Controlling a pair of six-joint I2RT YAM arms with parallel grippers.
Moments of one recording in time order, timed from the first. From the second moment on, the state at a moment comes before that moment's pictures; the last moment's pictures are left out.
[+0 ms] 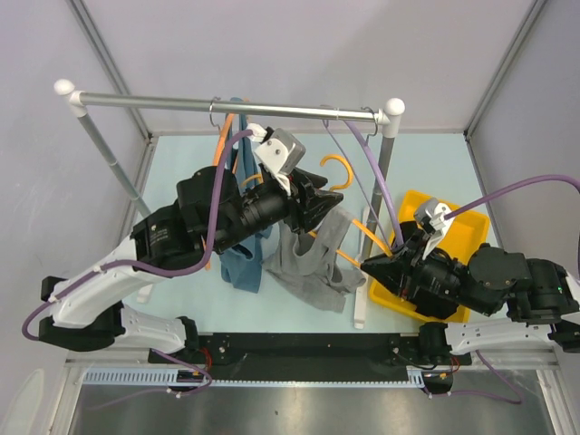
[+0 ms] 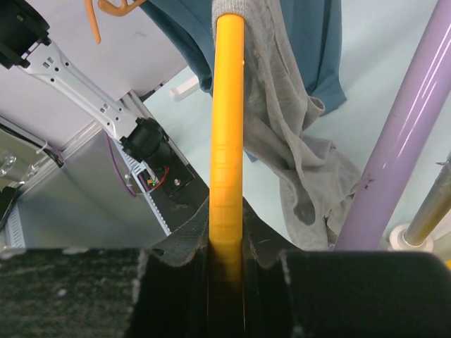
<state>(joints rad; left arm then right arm) -1.27 1.26 1.77 -0.52 -0.27 -0.14 1.56 0.70 1.30 -0.80 0.54 0.46</state>
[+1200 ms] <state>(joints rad) -1.27 1.25 1.75 -0.48 -0.28 -0.15 1.56 0.80 1.32 -0.77 0.46 0.44</state>
